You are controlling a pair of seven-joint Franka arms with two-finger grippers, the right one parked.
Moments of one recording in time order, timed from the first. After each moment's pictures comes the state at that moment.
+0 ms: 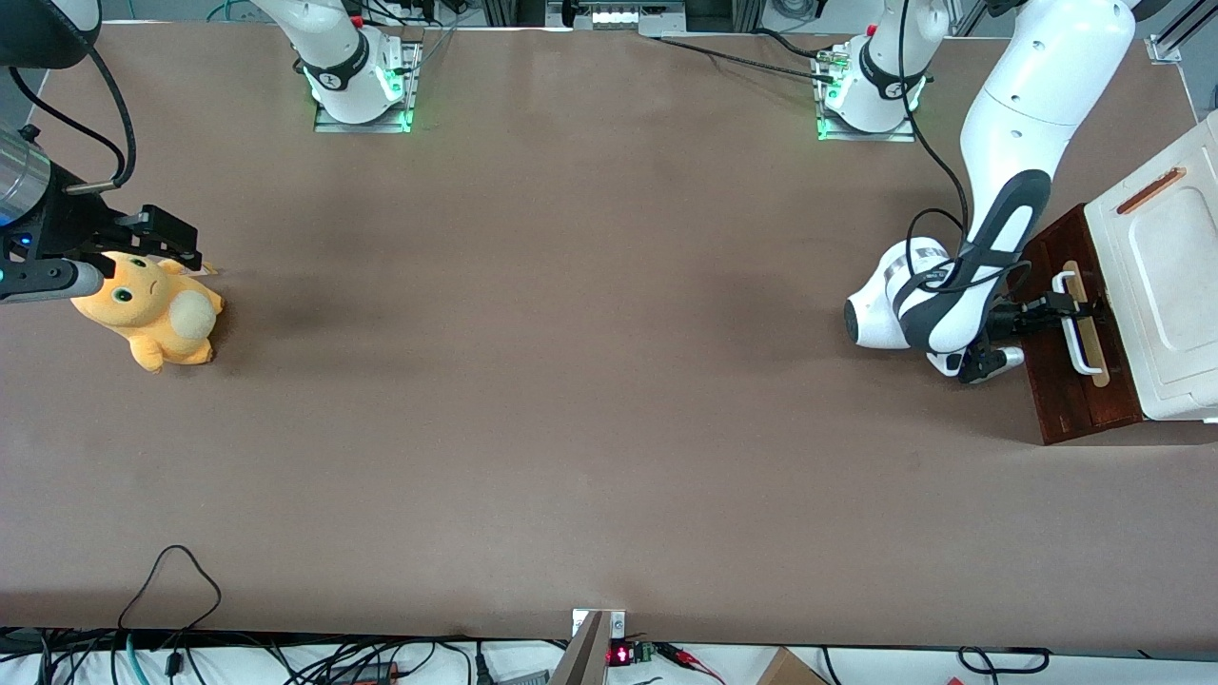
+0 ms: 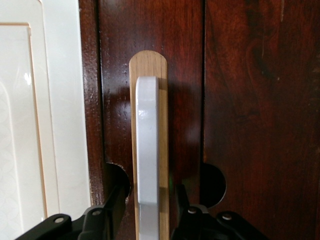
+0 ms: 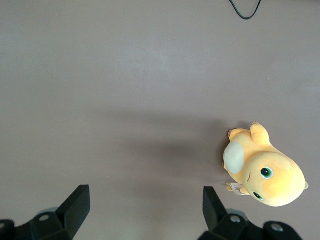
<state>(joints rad) 0.04 0.65 -0.20 -2.03 1.45 1.39 -1.14</state>
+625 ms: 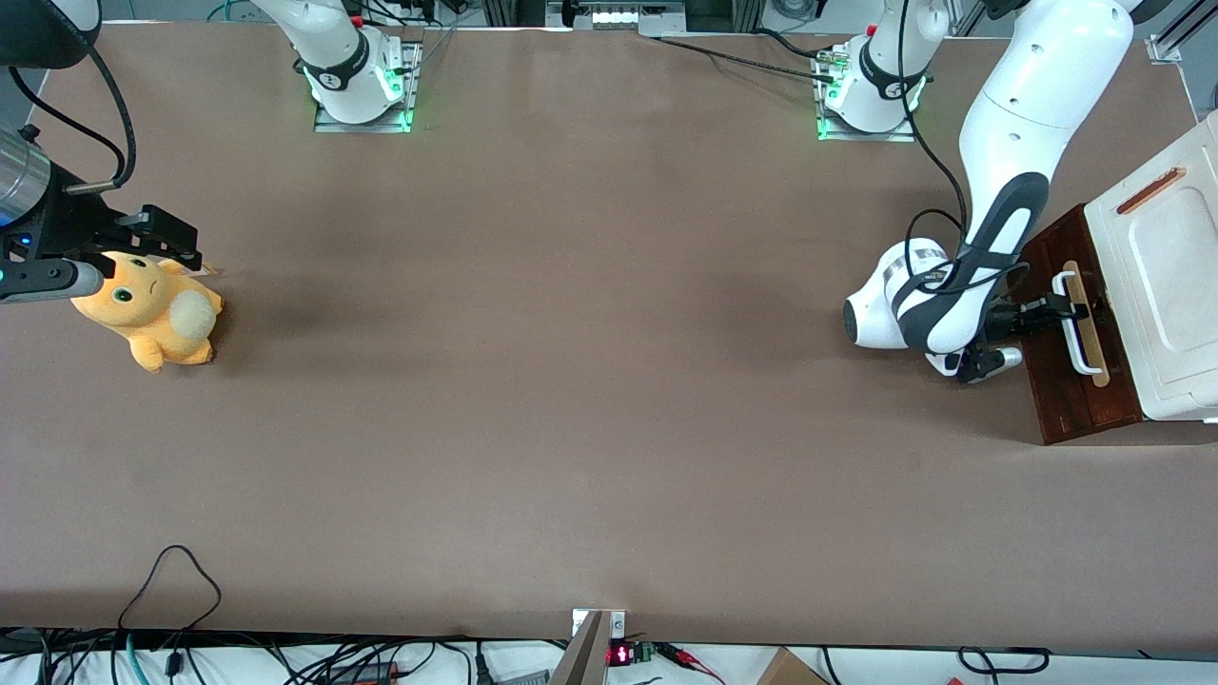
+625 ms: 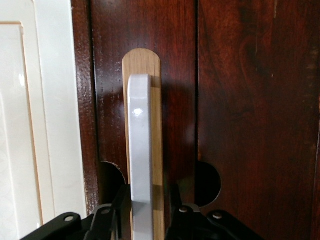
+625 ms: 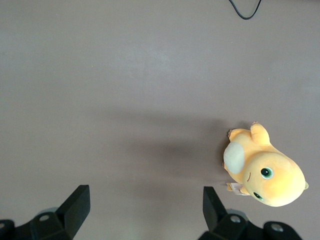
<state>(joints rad) 0.04 0.66 -0.20 -2.03 1.45 1.39 -1.13</state>
